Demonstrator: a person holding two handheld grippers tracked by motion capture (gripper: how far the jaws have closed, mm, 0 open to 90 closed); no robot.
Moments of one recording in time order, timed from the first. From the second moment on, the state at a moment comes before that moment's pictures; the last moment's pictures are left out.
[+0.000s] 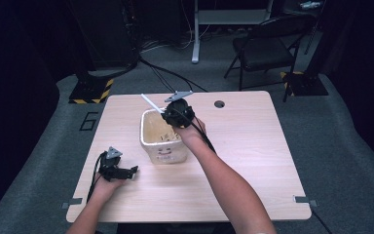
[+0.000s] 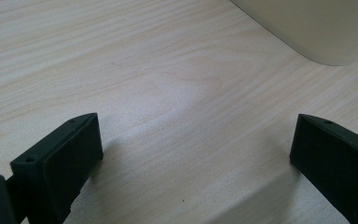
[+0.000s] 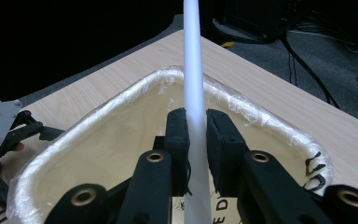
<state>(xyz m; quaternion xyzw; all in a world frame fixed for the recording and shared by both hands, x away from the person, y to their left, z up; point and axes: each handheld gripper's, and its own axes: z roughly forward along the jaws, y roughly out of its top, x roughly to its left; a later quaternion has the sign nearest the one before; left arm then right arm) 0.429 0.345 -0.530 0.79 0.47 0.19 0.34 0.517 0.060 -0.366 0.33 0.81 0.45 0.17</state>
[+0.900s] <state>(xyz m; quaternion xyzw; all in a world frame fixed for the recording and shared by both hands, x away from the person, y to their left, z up) 0.429 0.345 -0.530 0.79 0.47 0.19 0.34 0.522 0.075 -0.371 0.33 0.82 0.44 0.18</state>
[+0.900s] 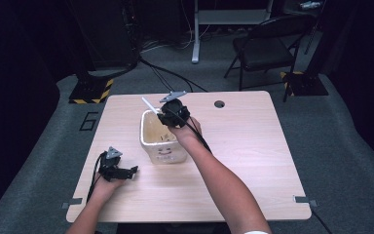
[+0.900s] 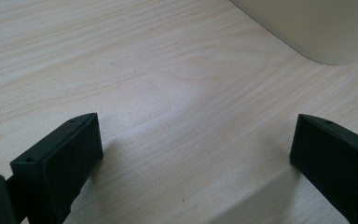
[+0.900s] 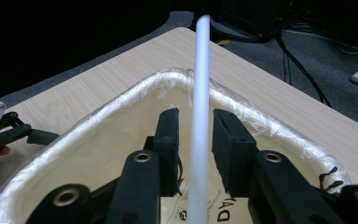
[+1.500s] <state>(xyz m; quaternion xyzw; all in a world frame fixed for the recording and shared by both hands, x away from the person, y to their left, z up) 0.429 0.345 -0.530 0.79 0.47 0.19 0.34 0.508 0.060 -0.370 0.32 0.82 0.44 0.17</state>
